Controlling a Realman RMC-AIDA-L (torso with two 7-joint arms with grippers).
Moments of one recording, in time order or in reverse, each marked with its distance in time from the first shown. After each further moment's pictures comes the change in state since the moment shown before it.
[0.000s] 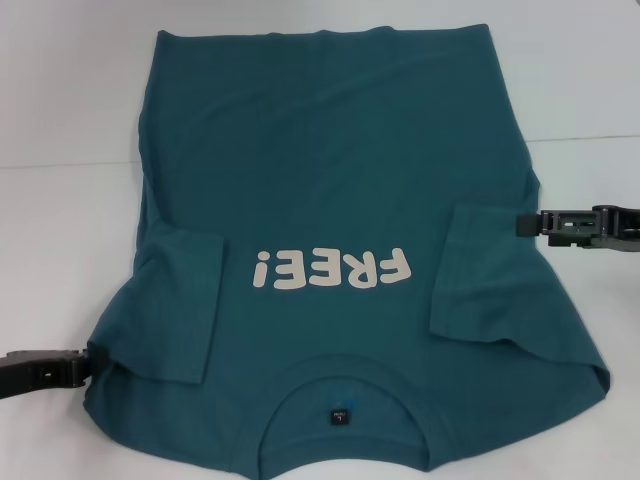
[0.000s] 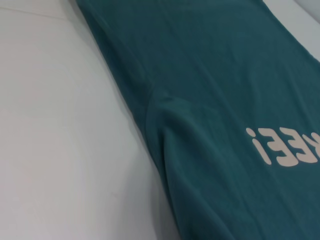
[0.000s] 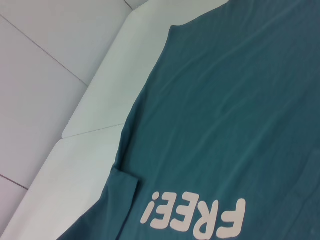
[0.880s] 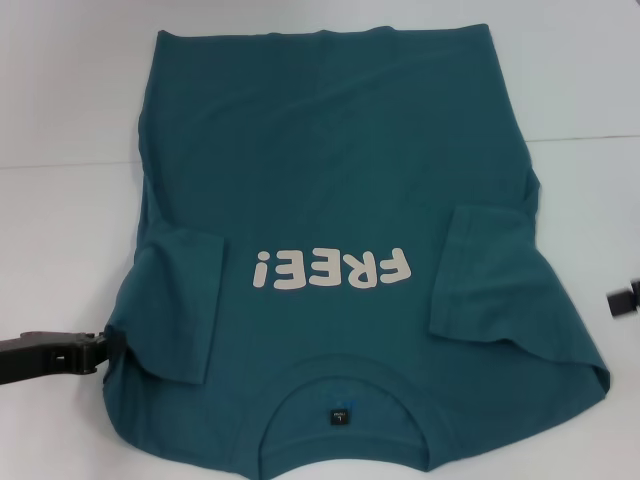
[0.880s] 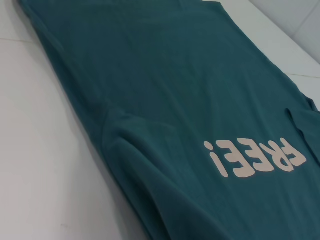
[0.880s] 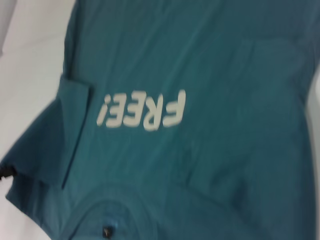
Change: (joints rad) left arm -0.012 -0.007 -0.004 0.074 -0.013 0.102 -0.008; right arm 0.040 -0.133 0.029 -0.071 -0.300 -0.315 0.234
